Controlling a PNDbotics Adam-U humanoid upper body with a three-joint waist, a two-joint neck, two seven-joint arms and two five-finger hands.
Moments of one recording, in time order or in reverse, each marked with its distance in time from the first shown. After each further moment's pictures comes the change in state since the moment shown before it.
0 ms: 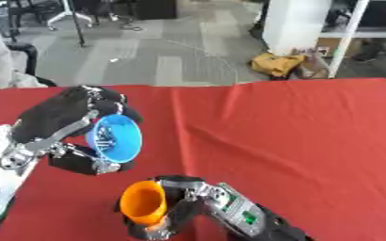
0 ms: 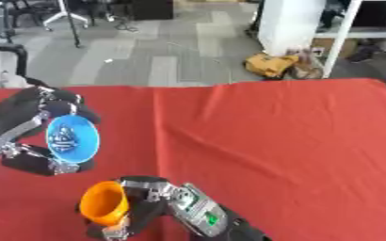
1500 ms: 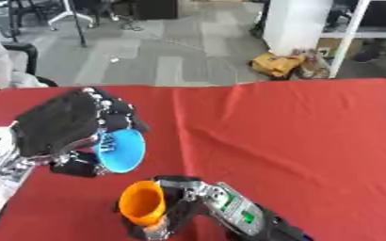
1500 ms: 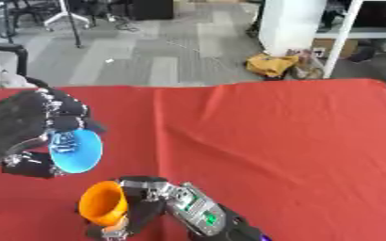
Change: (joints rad) left arm 0.008 0.028 -0.055 -0.078 -0.312 -0.023 0.138; right arm 0.001 -0.008 0.000 0.000 0.000 -0.002 -0.001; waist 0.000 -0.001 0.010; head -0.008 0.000
